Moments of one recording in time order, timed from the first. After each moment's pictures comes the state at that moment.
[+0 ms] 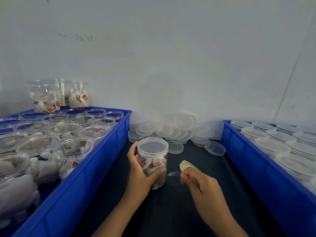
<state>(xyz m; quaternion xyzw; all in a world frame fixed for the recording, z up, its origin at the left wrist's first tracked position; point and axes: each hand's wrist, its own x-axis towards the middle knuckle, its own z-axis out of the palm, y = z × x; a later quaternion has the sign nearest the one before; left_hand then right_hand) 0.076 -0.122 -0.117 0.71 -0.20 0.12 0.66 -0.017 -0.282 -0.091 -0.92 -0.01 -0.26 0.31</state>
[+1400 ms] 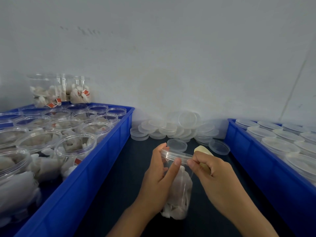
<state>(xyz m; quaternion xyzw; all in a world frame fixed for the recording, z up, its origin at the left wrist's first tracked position) 0.044 -0.132 -0.092 0.67 -0.30 0.03 0.68 -0.025 -0.267 -0.035 -0.92 0.00 -0.24 0.31</state>
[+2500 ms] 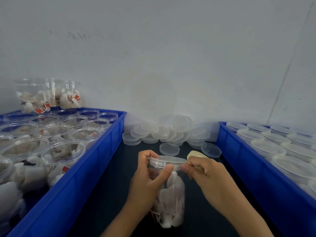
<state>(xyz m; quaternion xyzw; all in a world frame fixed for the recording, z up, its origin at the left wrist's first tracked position) 0.058 -0.136 -0.099 0.67 -0.27 0.07 0.69 -0.022 -0.282 -0.026 -0.94 0.02 -0.17 0.29</state>
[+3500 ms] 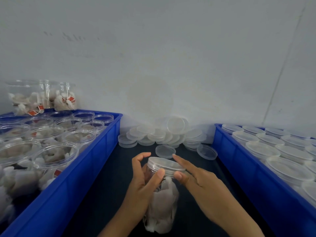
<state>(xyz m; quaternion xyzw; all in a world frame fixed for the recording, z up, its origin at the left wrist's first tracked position) 0.048 -0.133 -0.095 0.62 -0.28 -0.02 0.73 -0.022 -0.289 -0.036 -0.96 0.03 -0.07 0.28</state>
